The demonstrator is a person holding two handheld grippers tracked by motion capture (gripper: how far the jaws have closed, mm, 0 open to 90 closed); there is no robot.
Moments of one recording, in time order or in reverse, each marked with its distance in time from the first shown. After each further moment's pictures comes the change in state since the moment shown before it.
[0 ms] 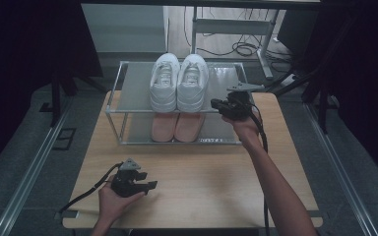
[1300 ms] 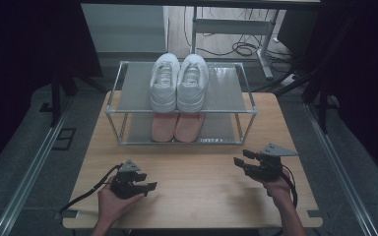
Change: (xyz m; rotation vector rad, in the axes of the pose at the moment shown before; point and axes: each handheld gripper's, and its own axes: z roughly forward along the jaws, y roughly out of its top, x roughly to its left) left arm -0.001 -0.004 -0.001 -0.008 0.002 0.000; right arm -0.015 -0.172 -0.081 0.018 0.053 0.014
